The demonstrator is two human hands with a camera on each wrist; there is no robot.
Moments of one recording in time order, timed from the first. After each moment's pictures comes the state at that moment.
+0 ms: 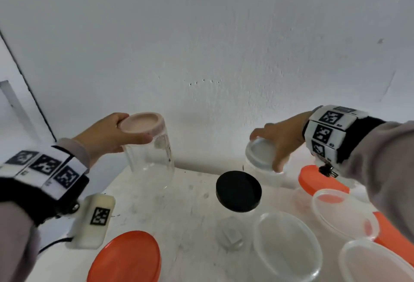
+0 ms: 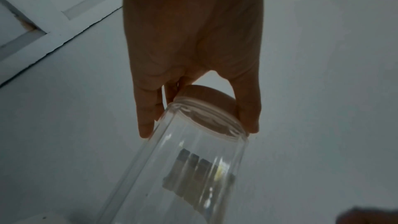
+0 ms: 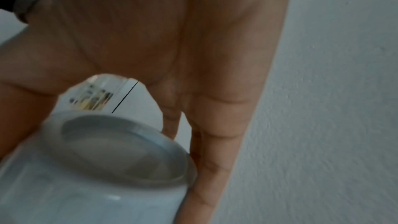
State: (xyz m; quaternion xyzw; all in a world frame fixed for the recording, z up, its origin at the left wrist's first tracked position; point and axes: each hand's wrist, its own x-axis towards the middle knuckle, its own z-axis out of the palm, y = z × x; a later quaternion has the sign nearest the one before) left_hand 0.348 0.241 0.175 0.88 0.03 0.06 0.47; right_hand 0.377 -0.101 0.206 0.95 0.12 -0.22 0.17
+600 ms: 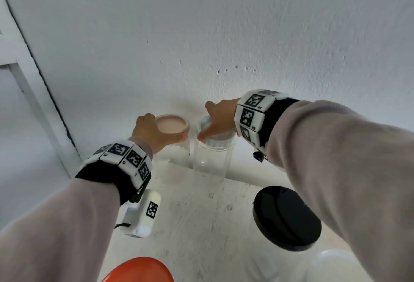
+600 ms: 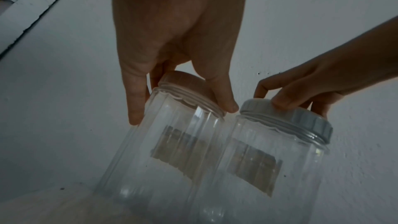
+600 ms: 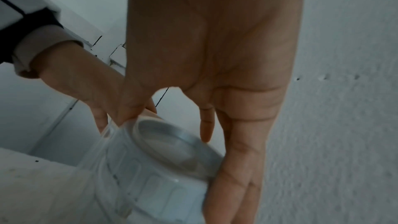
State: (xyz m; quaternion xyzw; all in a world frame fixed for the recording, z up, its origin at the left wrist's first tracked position) left_hand 0.451 0.236 0.102 0.93 0.14 0.12 0.31; right_hand 0.468 0.057 0.170 0.98 0.20 -0.02 0.06
